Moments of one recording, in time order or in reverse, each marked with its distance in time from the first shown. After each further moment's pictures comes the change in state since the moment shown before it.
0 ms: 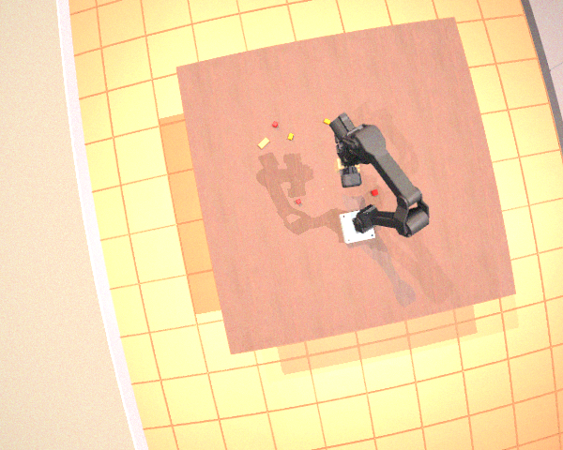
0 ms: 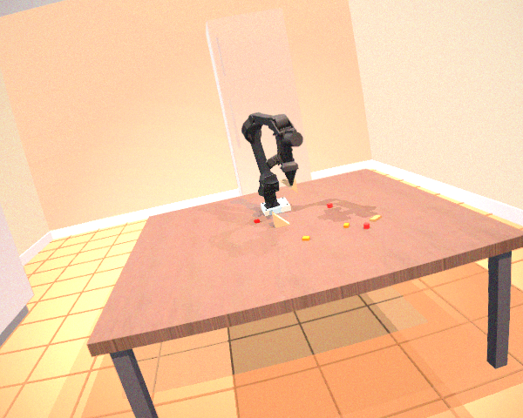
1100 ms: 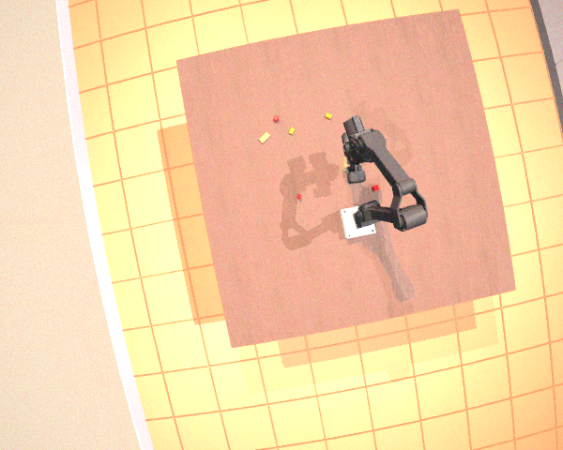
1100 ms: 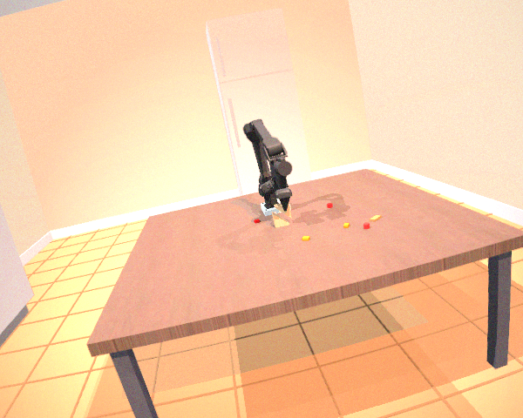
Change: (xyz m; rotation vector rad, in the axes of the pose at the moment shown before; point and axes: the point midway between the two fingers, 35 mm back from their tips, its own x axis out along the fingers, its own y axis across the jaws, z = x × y) arm 0.095 0.008 0.043 -0.002 -0.005 0.001
